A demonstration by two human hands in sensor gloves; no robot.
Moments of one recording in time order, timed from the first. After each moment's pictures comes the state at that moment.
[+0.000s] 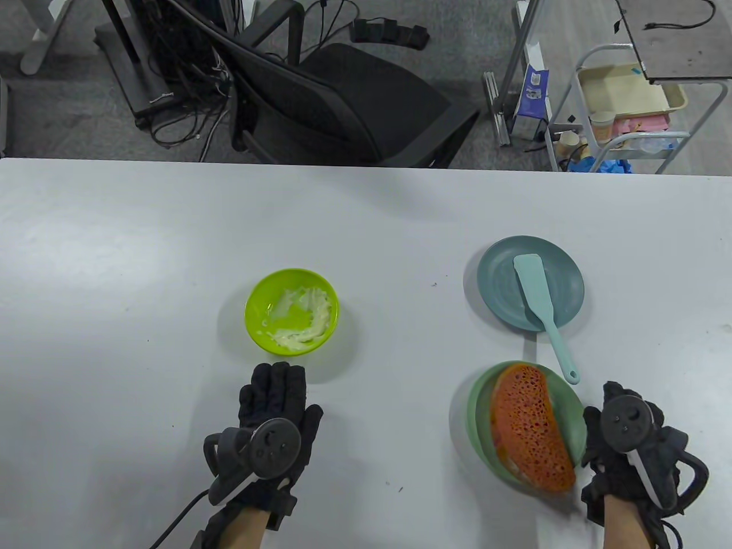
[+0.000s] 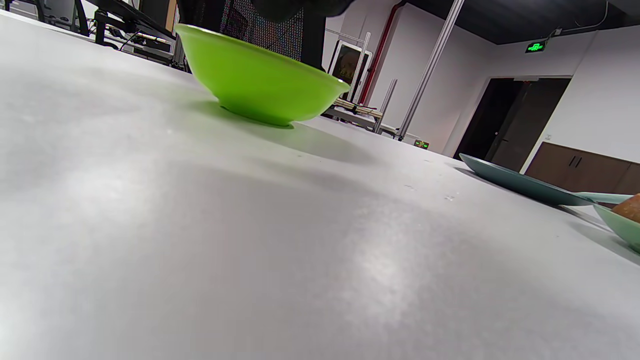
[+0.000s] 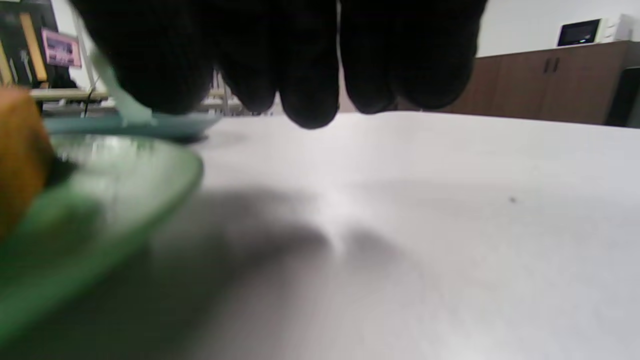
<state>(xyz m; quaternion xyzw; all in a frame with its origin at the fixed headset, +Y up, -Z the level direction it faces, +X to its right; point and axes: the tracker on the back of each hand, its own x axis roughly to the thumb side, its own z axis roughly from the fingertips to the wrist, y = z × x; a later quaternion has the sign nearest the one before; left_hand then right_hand) -0.163 -0.721 -0.115 -0.03 -0.08 0.16 0.98 0.323 -0.710 -0.121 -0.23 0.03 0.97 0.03</state>
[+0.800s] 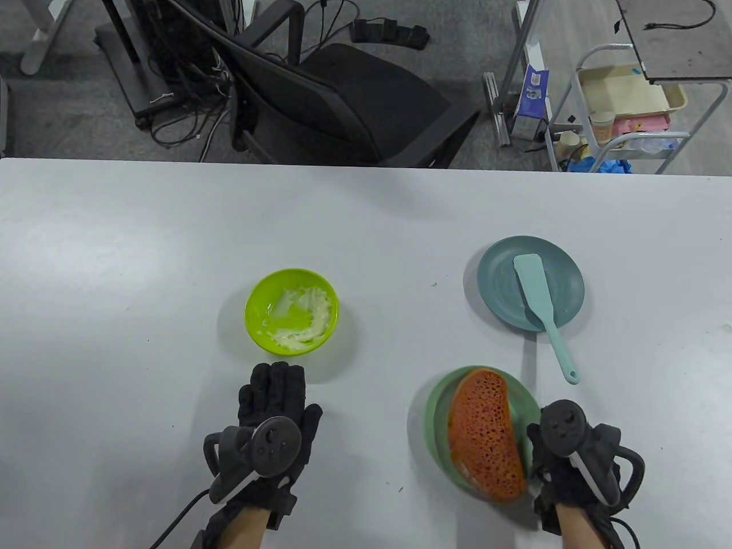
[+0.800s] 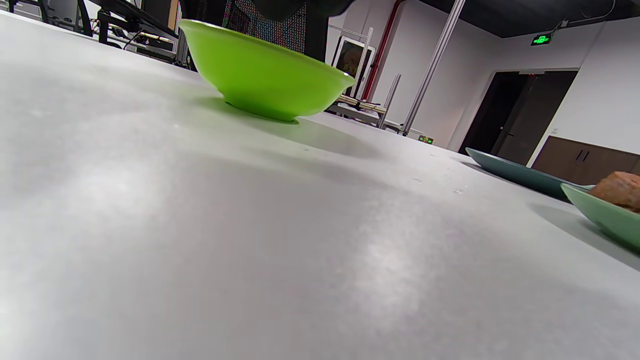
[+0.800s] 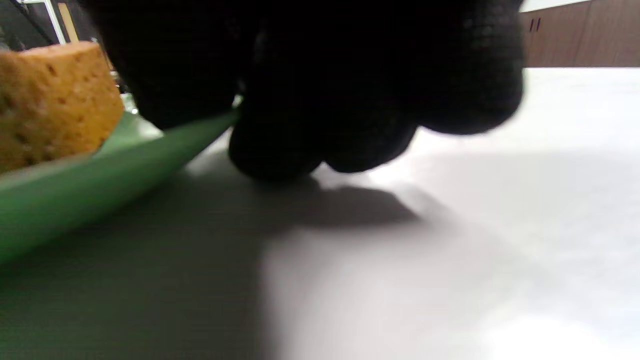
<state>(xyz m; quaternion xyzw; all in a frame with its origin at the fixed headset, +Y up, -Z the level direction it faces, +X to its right) -0.162 -0.722 -0.116 -0.03 -0.08 0.15 0.98 0.249 -0.724 -0.120 -0.16 0.05 0.98 0.07</state>
